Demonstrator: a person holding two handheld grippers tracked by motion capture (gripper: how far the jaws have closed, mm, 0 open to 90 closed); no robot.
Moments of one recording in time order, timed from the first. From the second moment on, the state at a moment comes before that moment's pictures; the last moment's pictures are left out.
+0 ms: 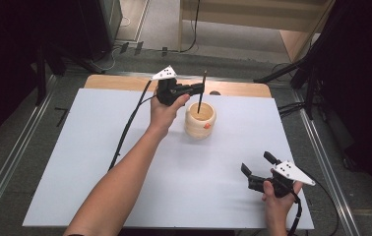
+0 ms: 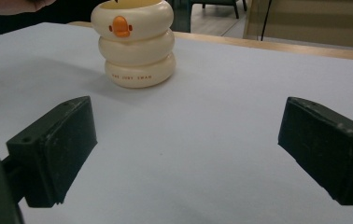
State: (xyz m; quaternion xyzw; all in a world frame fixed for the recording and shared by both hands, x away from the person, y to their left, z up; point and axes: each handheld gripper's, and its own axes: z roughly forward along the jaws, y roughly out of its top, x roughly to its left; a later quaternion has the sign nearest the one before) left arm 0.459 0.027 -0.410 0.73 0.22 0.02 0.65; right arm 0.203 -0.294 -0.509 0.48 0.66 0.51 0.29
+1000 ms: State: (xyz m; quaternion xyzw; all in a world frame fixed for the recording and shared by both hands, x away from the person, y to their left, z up) left arm 0.456 0.023 -0.440 0.73 0.23 0.00 0.64; right arm 0.203 -0.295 -0.508 0.48 0.65 0.51 0.29
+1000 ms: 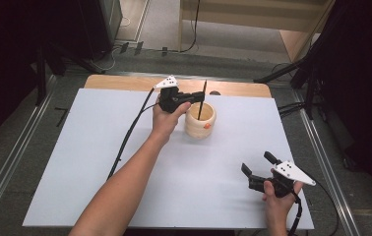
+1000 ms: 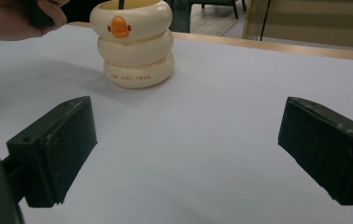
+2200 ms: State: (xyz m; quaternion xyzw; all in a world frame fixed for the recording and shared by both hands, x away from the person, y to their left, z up) left arm 0.450 0.027 -0.446 0.75 0.24 0.00 0.61; right arm 0.204 -0.294 -0.509 0.48 0.66 0.51 0.29
